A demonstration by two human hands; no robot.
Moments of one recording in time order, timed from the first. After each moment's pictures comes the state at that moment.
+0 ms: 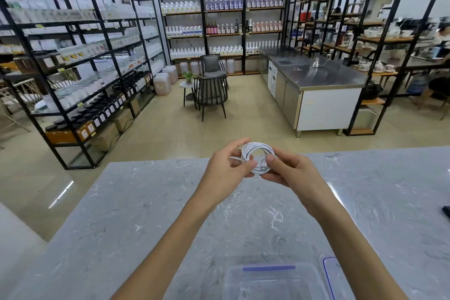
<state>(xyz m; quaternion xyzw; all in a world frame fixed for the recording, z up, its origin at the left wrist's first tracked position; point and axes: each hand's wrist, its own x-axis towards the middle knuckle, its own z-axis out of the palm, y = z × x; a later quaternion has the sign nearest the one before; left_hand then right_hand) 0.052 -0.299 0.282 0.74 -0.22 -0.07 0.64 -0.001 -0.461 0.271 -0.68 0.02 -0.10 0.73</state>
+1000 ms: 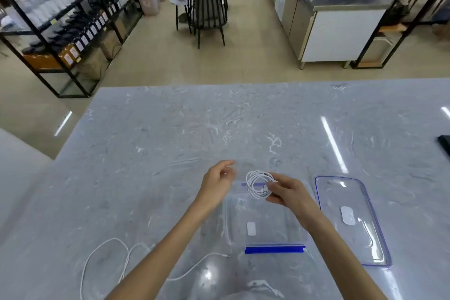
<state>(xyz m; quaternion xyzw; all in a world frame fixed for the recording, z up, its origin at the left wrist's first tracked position) 0.000 -0.255 0.072 0.81 -0.03 -0.20 0.55 -0.078 -0.448 0.065 -0.65 0.22 0.08 0.72</state>
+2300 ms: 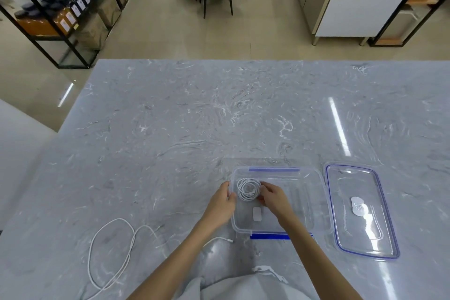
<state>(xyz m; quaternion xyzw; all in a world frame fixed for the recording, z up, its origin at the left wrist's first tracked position) -0.038 -0.234 -0.027 0.85 0.01 -0.33 0.42 -0.067 -0.404 -0.050 -0.76 0.30 0.15 0.56</state>
